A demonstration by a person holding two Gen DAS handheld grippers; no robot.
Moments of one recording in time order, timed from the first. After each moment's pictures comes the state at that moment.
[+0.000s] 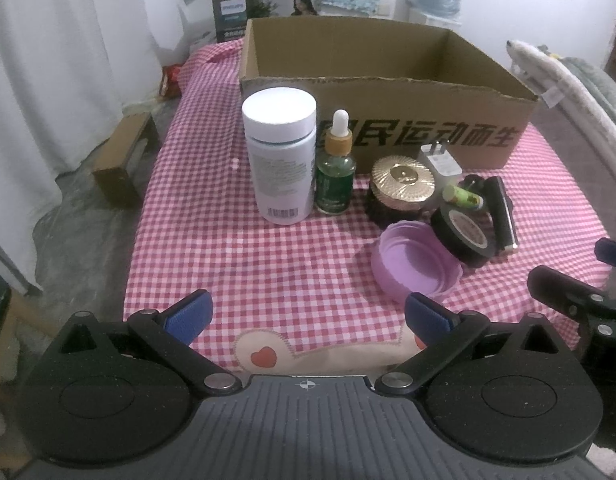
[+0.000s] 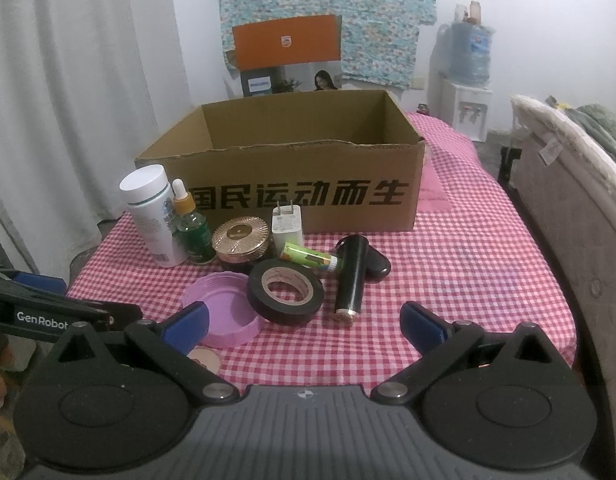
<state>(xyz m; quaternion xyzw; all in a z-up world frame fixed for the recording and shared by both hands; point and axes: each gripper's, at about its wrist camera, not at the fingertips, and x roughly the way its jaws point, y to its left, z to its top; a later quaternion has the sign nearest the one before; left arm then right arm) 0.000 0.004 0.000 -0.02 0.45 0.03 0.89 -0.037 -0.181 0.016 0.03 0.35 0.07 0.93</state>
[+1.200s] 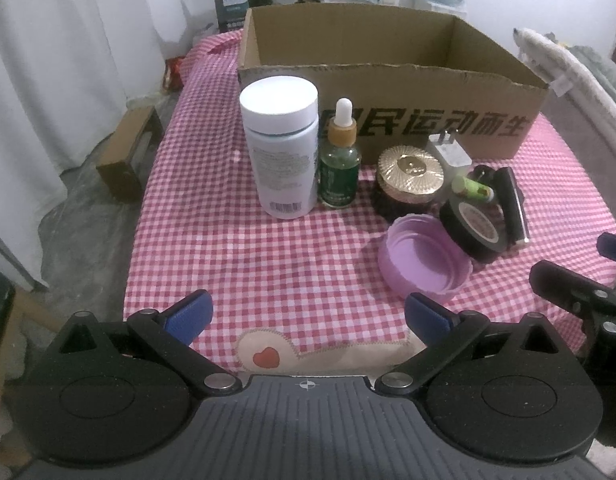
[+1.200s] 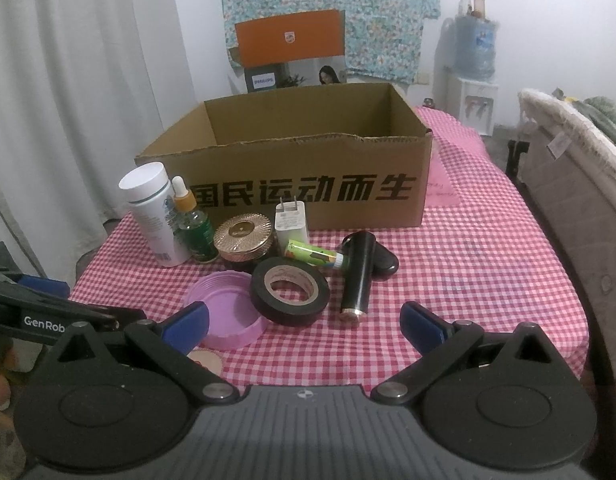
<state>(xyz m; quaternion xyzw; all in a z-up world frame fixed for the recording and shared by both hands) 0.009 0.000 -0.007 -0.01 0.47 0.04 0.88 -0.029 -0.184 0.010 0.04 0.36 0.08 0.93</state>
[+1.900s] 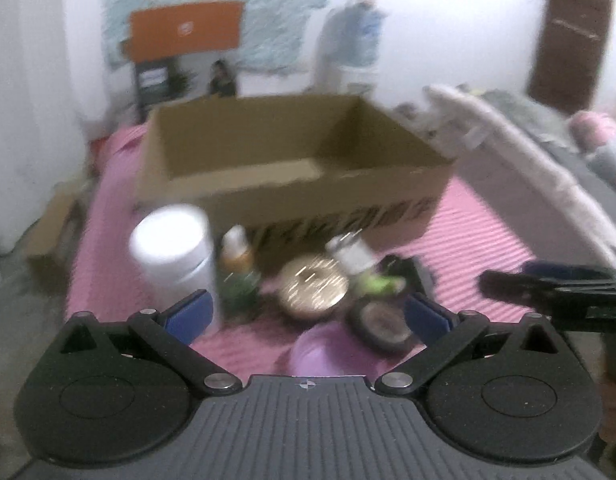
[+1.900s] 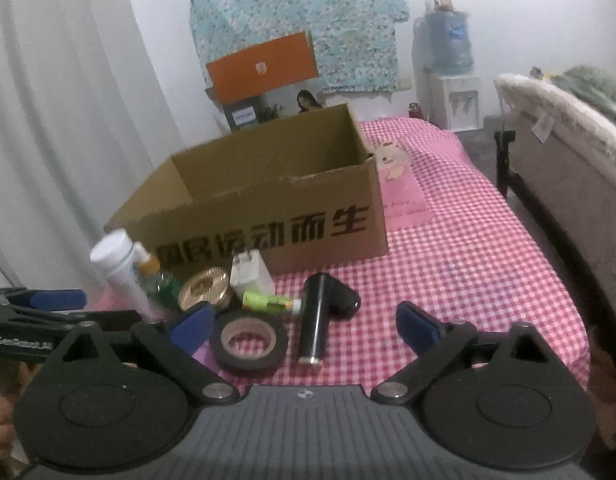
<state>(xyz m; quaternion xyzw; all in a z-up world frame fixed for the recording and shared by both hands) 0.036 -0.028 0.026 0.00 0.35 -0.10 0.93 -0.005 -0.246 0.012 0.13 0.32 0.08 0.93</state>
